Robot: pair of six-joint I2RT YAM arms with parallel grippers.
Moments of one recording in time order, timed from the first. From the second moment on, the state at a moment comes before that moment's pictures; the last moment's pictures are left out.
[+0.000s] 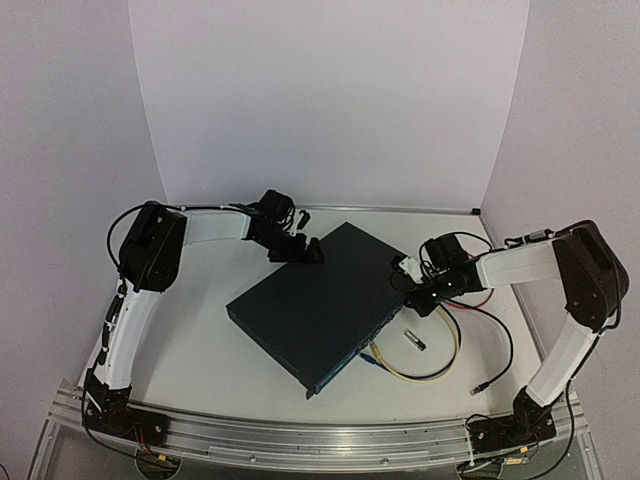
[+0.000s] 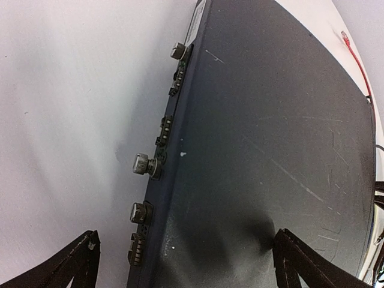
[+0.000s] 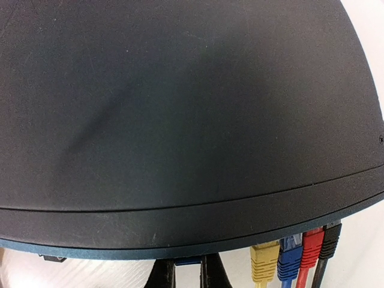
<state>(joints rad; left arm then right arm) -0.58 2.41 1.90 -0.40 0.34 -0.29 0.44 1.73 0.88 -0.17 -0.10 -0.29</state>
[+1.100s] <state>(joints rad) -0.58 2.40 1.86 -0.34 0.36 -0.29 0.45 1.71 0.87 -0.19 -0.07 -0.24</state>
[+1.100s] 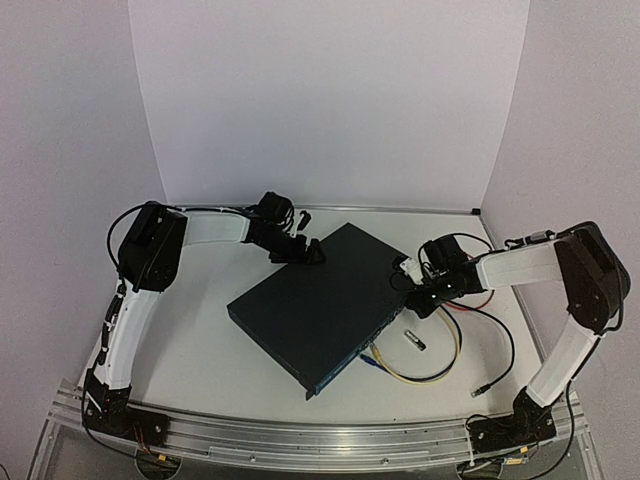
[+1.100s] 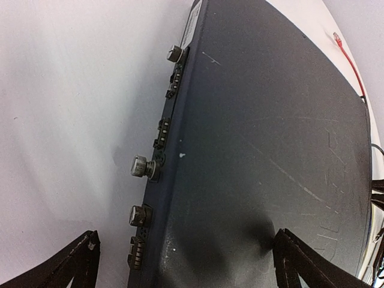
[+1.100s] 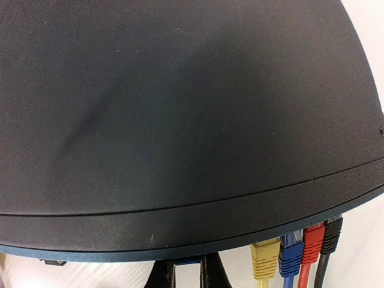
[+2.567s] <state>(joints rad) -0.58 2.40 1.86 -0.33 0.37 -0.29 0.39 1.22 0.67 -0.55 0.02 0.00</state>
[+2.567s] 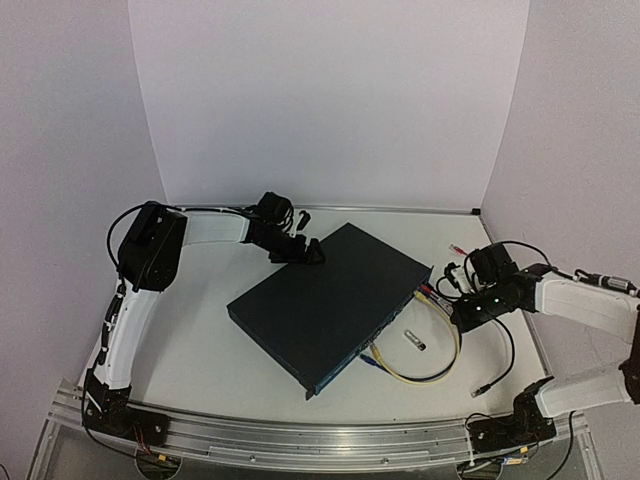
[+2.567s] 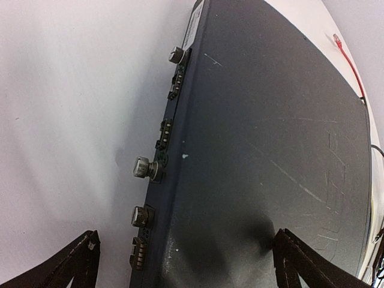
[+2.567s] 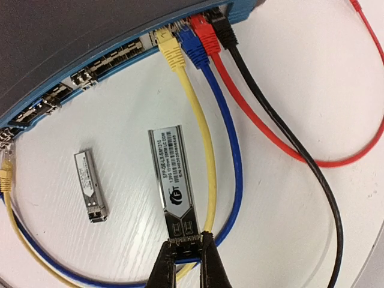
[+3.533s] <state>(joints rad) -0.58 2.40 1.84 -0.31 0.37 -0.31 0.75 1.47 0.75 -0.59 -0.05 0.29</state>
